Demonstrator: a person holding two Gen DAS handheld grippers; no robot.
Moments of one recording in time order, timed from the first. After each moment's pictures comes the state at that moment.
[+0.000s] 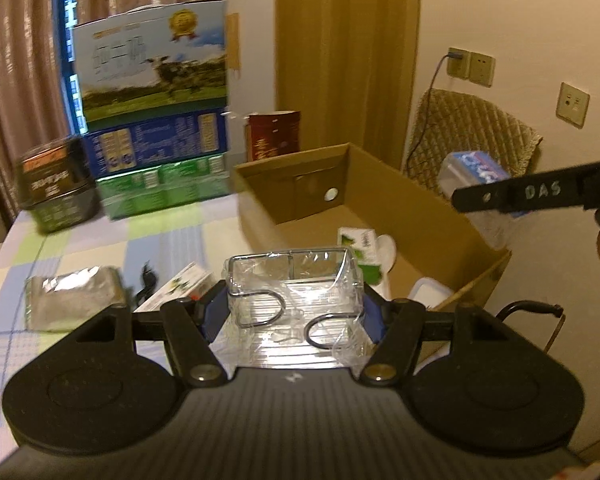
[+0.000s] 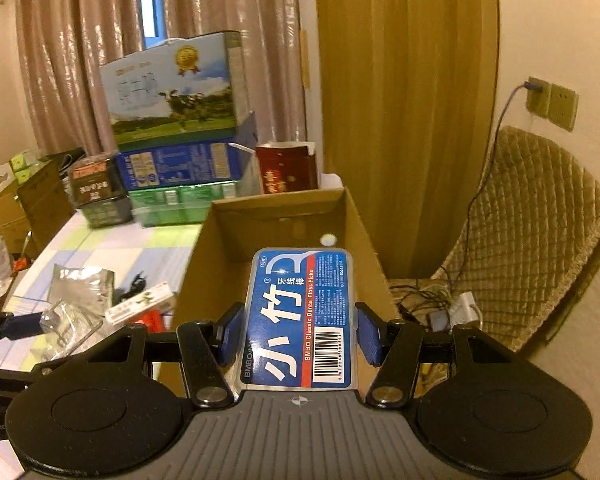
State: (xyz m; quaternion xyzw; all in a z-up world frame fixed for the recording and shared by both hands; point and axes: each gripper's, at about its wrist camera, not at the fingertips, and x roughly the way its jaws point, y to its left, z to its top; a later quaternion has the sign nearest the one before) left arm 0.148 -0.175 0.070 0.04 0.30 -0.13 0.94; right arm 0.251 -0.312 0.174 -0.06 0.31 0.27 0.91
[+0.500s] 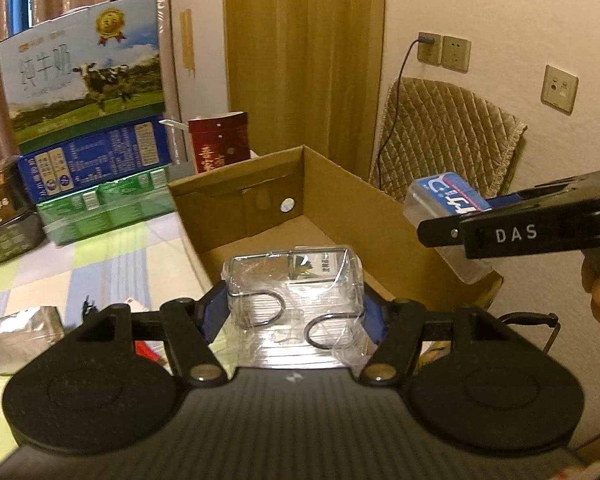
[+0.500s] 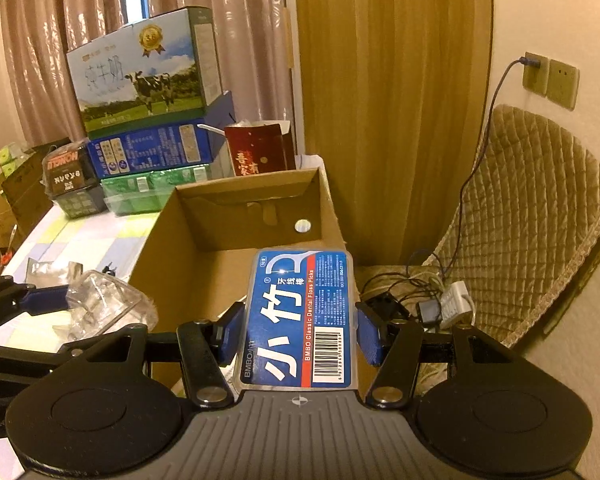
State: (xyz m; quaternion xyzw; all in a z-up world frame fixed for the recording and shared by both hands) left arm 0.204 -0.232 0.050 0.06 0.30 -0.17 0.94; right arm 0.296 -0.328 0.148 -0.06 0.33 0.26 0.90
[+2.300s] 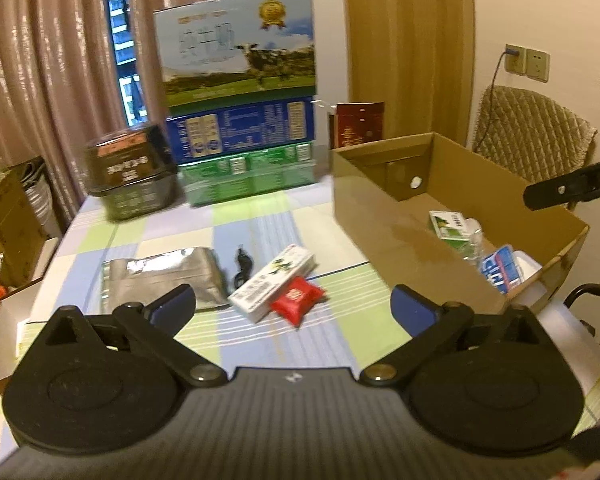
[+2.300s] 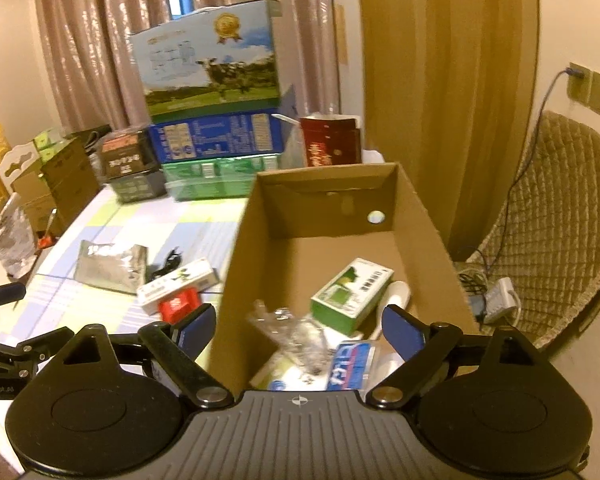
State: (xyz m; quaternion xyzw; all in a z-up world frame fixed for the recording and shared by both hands) left arm 0.129 -0.080 0.053 0.06 0.29 -0.04 0.95; right arm 0.235 -0.272 0.159 -0.06 0.34 0.32 0.88
